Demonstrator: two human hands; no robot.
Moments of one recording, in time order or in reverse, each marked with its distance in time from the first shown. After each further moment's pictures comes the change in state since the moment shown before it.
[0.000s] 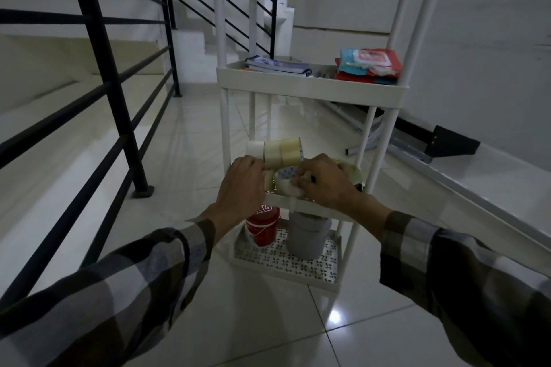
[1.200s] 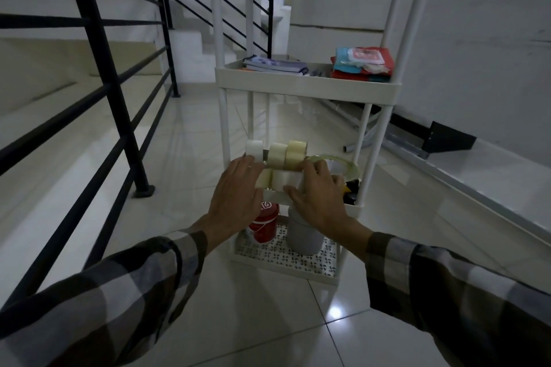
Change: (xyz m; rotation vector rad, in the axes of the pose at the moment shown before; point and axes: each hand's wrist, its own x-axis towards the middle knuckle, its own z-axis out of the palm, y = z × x) left_hand -0.030 0.004 -0.017 0.005 -0.056 0.024; right_hand -0.046 -0.021 0.032 -0.071 0.294 0.008
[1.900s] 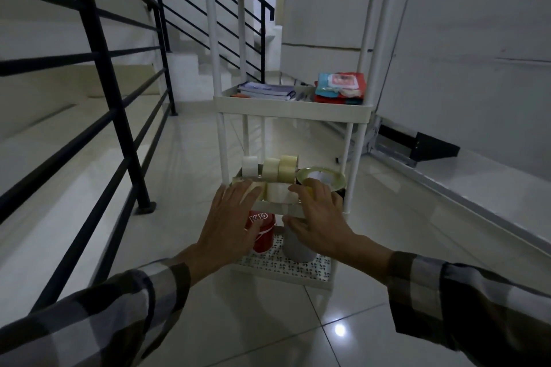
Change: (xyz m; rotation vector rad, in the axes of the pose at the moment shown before) left_hand -0.042 0.025 -0.040 0.047 -0.083 0.070; right_hand -0.044 -0.011 -0.059 -0.011 -0.149 -0.110
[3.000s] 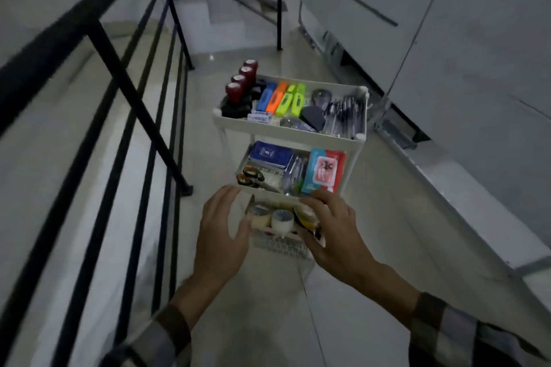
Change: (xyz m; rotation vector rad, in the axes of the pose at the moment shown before) left_hand 0.171 0.137 -0.340 -0.367 0.028 -0.564; right_hand 0.099 -0.069 -0.354 0.304 -0.151 -0.038
